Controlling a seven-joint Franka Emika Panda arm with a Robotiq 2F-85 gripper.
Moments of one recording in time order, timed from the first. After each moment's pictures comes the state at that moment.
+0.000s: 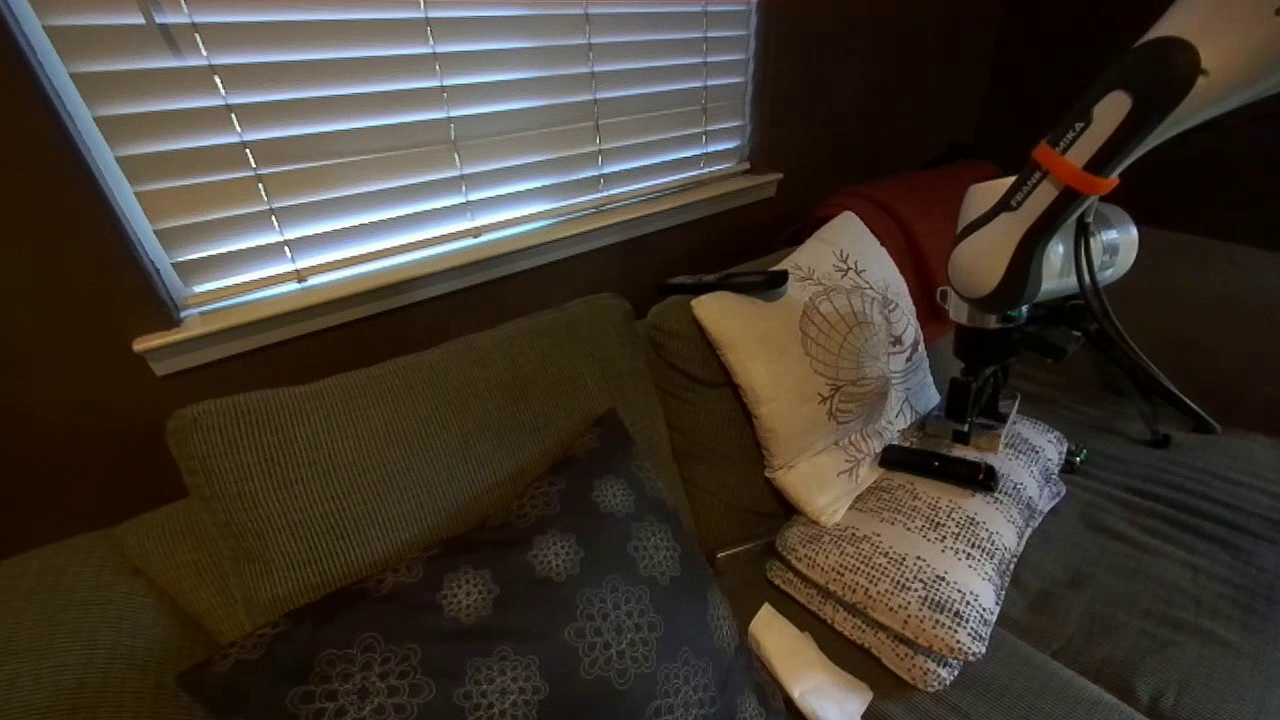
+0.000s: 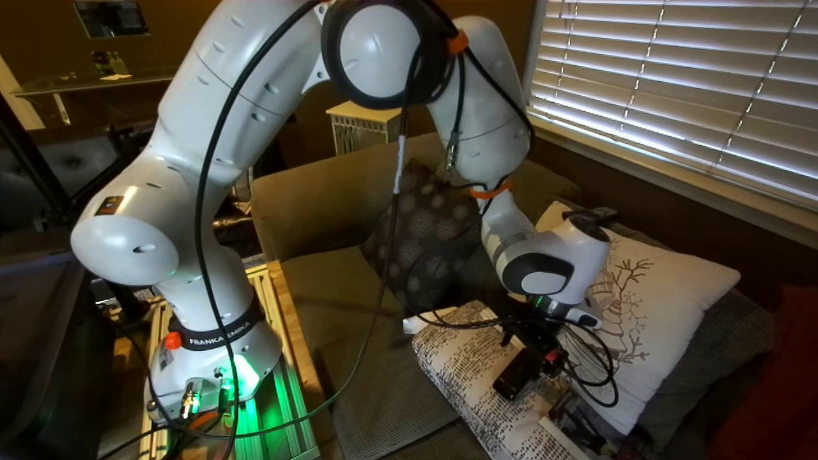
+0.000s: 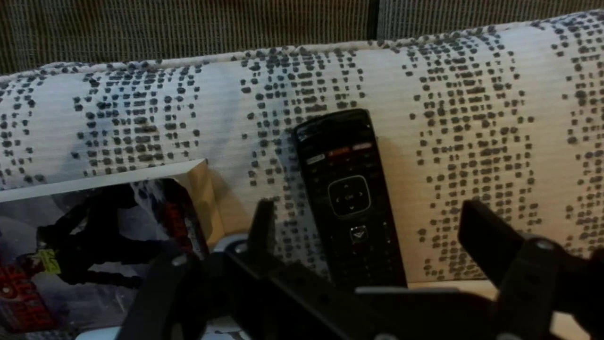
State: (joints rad) arm -0.31 0.77 -0.08 -1.96 0.01 2.58 -0.43
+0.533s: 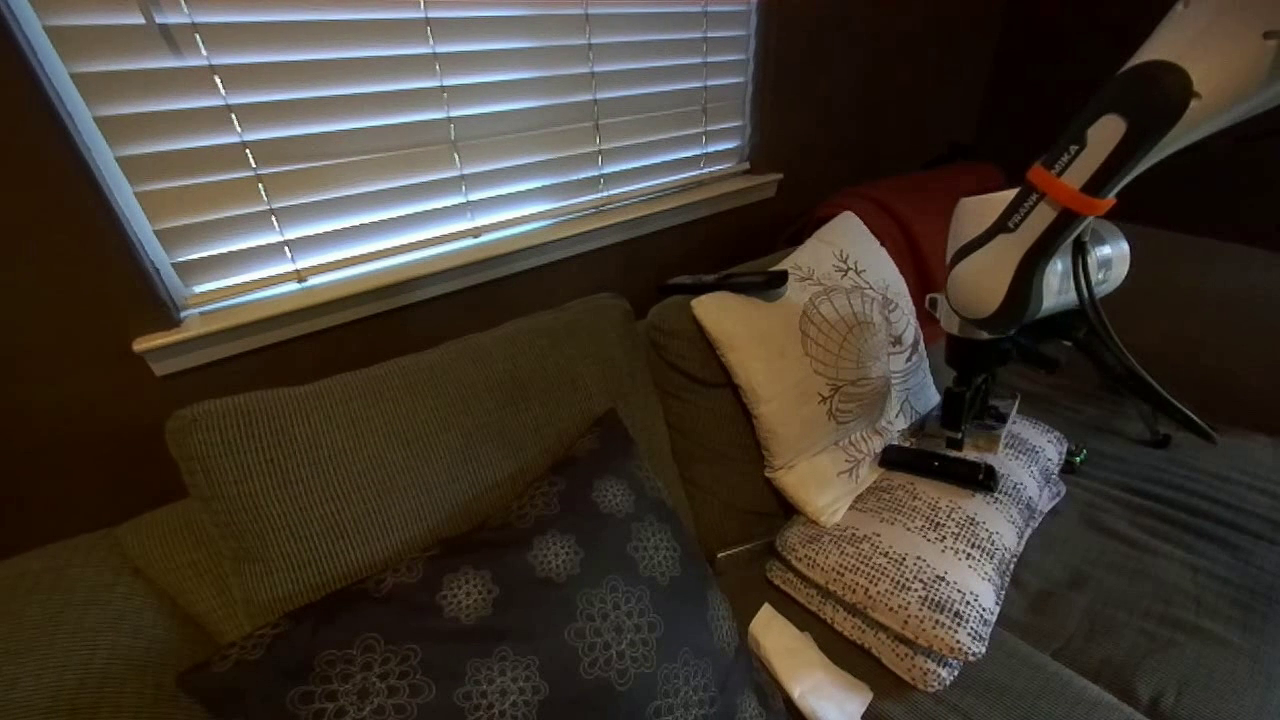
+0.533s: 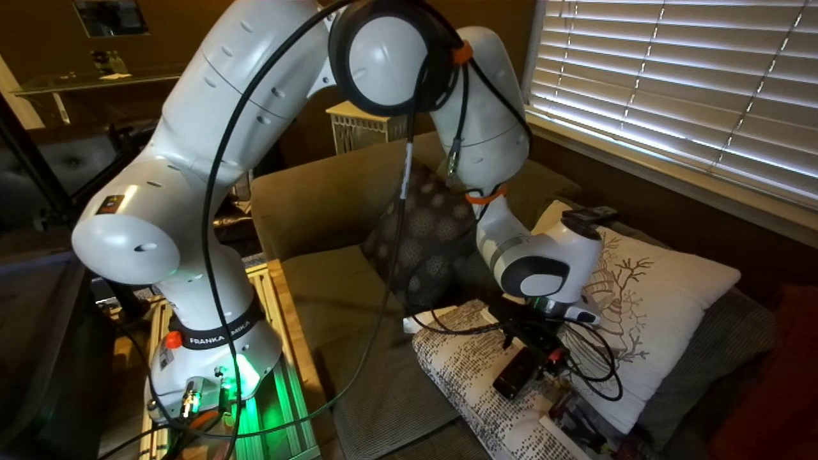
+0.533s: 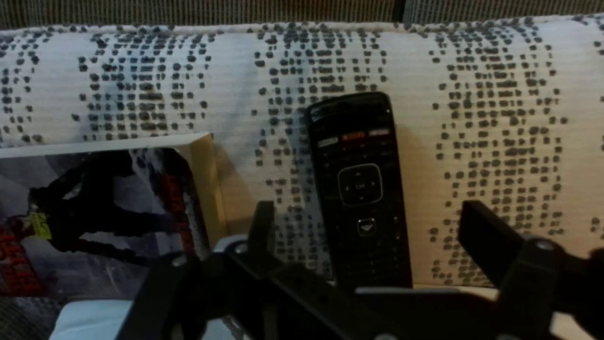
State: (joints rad) arm -0.30 0.80 -0.08 -1.95 -0.06 2.65 -0.43
